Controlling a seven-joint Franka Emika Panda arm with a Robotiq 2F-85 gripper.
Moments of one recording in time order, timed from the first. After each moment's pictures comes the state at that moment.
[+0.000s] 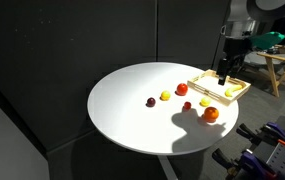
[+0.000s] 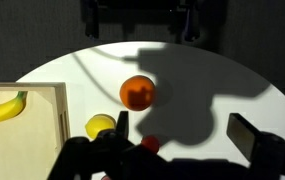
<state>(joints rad) 0.00 -0.33 0.01 -2.60 0.03 2.17 0.00</state>
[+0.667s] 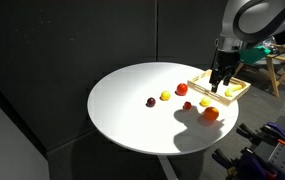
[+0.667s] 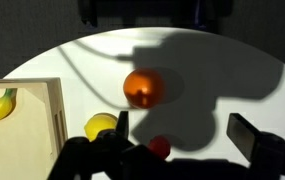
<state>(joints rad) -0.01 -0.18 -0.01 -2.61 0.03 2.33 0.00</state>
